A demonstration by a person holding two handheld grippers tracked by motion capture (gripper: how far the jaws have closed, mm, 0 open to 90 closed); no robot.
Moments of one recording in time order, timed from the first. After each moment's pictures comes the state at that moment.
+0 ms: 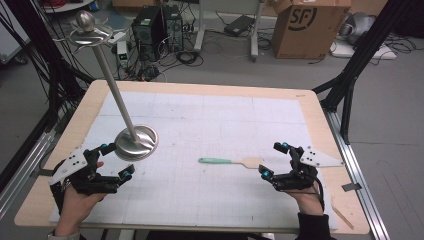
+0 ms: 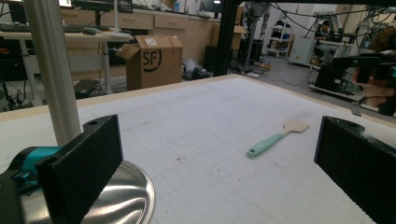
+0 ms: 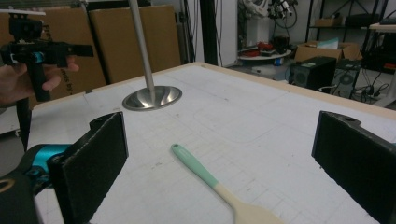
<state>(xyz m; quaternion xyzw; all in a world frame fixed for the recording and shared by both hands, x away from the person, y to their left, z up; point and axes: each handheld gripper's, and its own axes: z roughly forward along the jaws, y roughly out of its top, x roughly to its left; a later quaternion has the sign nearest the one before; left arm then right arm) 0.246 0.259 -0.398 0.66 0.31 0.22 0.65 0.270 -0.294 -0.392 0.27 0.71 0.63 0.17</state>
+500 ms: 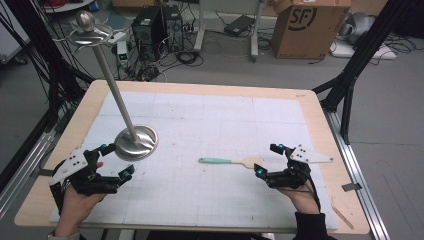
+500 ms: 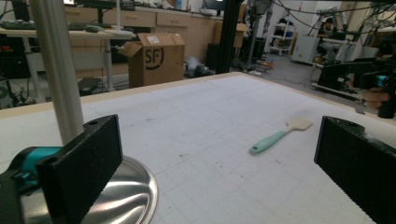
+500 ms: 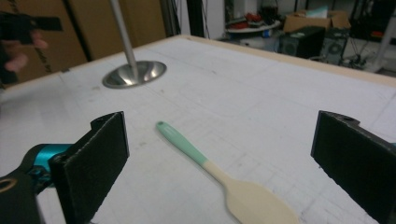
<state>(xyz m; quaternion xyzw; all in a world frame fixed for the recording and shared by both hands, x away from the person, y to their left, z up) 0.245 0.262 -0.401 0.67 0.32 0.23 0.64 0.280 -0.283 -0.403 0.32 0.73 0.58 0.17</state>
